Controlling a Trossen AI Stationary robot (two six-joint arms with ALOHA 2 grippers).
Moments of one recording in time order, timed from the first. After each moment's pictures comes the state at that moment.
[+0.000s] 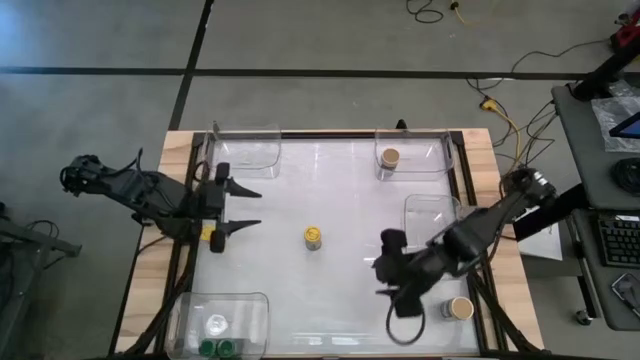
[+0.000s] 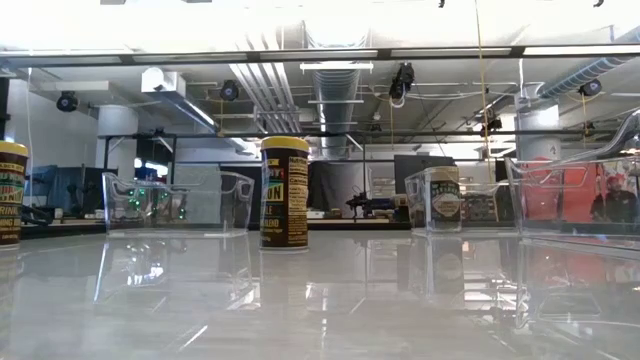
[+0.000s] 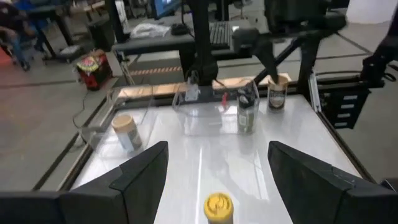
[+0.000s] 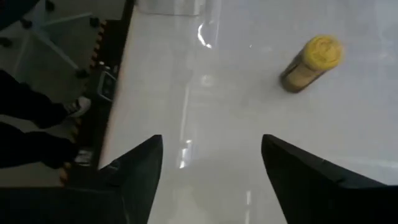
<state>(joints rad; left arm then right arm) -0.38 0.85 1.05 -0.48 -0.42 -0.02 0.58 1.58 1.61 -1.01 0.21 0.43</state>
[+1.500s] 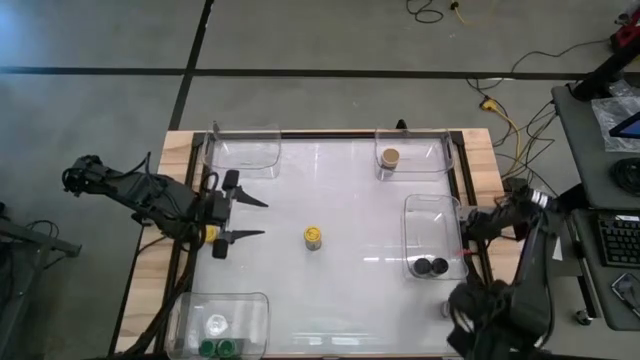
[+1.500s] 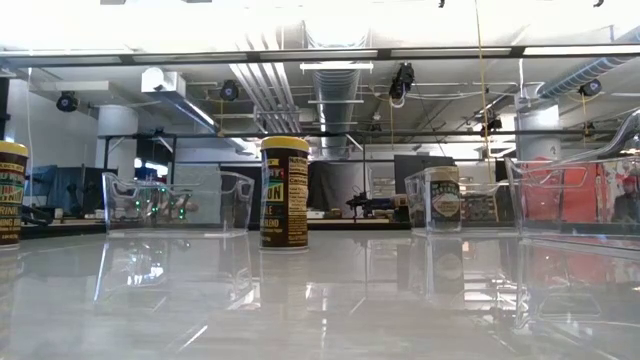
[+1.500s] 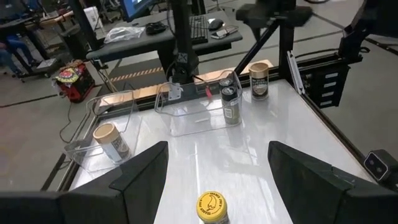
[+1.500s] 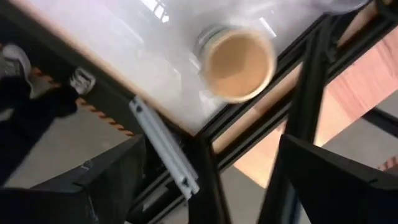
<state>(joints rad) -0.38 0.89 1.05 -0.45 -0.34 0.09 1.09 1.70 1.67 -1.54 -0.17 1.91</state>
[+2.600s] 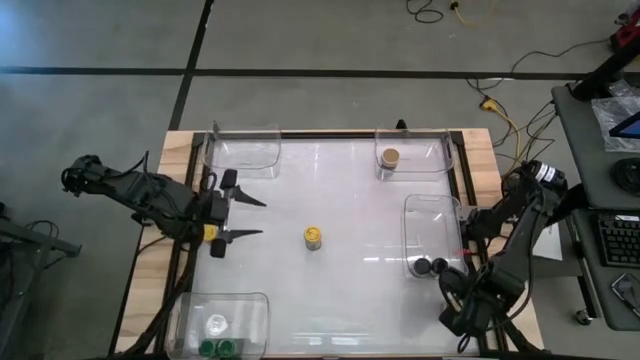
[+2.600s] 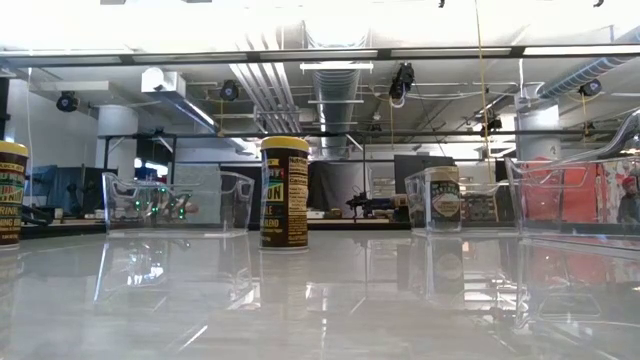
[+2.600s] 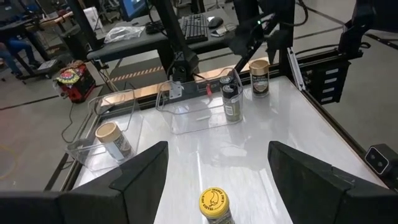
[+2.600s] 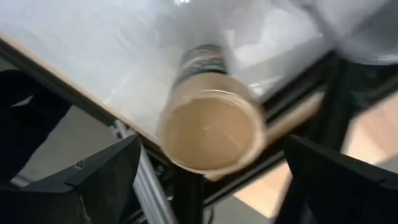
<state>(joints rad) -0.38 0.88 1.04 -0.47 -0.34 0.10 1.02 1.43 1.13 -1.14 -0.22 1.85</state>
